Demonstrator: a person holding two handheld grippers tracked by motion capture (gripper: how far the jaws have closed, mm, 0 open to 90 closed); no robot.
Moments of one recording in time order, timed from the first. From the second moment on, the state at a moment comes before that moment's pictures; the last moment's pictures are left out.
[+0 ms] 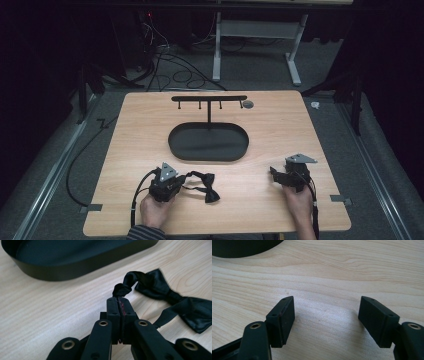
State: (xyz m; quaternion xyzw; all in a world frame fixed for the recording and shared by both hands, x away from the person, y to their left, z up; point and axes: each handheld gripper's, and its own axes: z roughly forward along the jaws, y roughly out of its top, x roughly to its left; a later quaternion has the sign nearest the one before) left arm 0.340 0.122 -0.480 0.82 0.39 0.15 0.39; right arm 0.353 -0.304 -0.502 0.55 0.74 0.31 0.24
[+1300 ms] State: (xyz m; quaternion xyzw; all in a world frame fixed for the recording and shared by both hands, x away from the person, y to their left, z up) left arm 0.363 0.117 -0.398 0.81 0.34 0.13 0.47; right arm 0.353 -0.304 -0.502 0.55 0.74 0.31 0.24
